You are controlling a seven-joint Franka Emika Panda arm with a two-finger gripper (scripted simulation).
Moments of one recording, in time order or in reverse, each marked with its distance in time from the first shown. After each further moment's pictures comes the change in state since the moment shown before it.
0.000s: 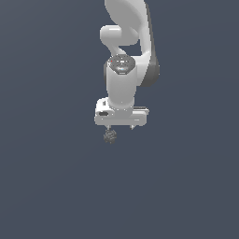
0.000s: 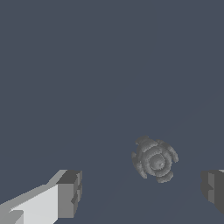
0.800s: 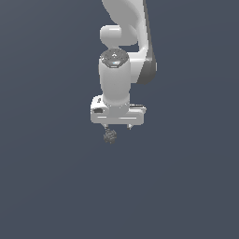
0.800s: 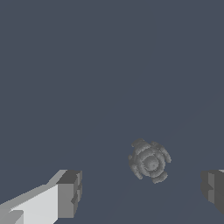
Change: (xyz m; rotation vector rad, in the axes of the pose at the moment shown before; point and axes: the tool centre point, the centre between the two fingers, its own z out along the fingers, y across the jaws) arm 0.005 0.011 -0.013 0.027 0.030 0.048
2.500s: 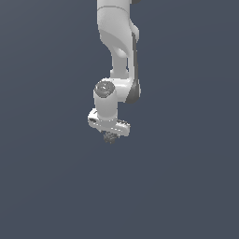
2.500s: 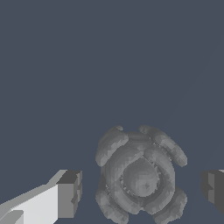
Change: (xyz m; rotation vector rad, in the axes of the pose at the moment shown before) arm -0.042 0.048 0.116 -0.021 -0.023 0.245
